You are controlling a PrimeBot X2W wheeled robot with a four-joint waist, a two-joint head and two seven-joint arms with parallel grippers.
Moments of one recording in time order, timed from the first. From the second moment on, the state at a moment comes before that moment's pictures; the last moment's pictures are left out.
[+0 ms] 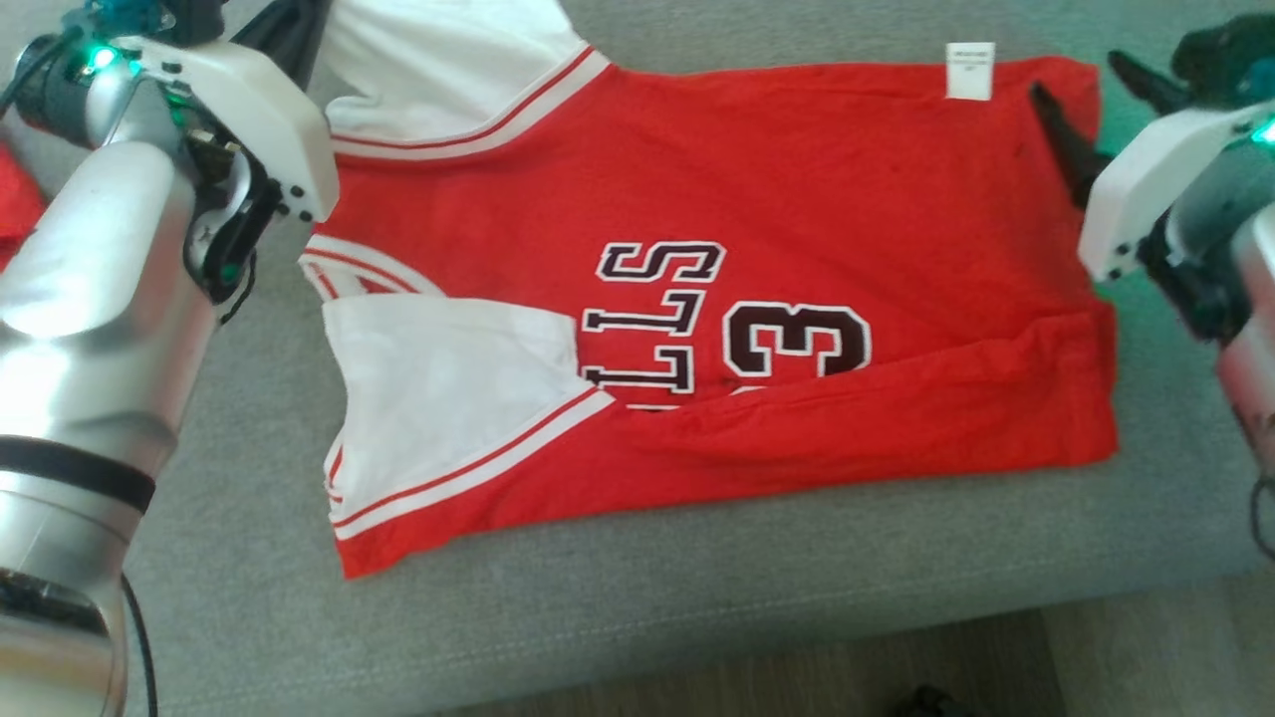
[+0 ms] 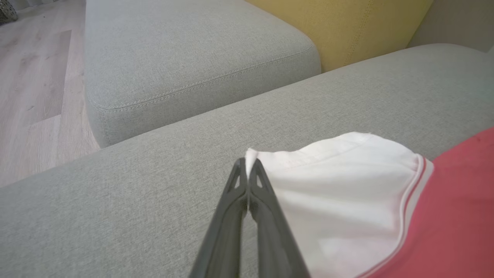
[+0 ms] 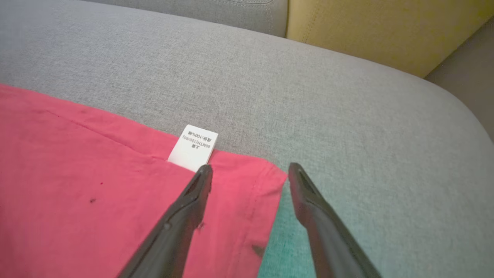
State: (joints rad) left arm -1.04 0.33 -0.69 0.81 -0.55 -0.13 -0.06; right arm -0.84 -0.47 0.53 0.67 0.48 0.12 0.19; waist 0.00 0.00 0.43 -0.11
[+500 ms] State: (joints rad) left arm -1.02 0.34 -0.70 0.71 -0.56 -0.11 -0.04; right arm -0.96 -0.50 0.66 0.86 0.55 0.12 0.17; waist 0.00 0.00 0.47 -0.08
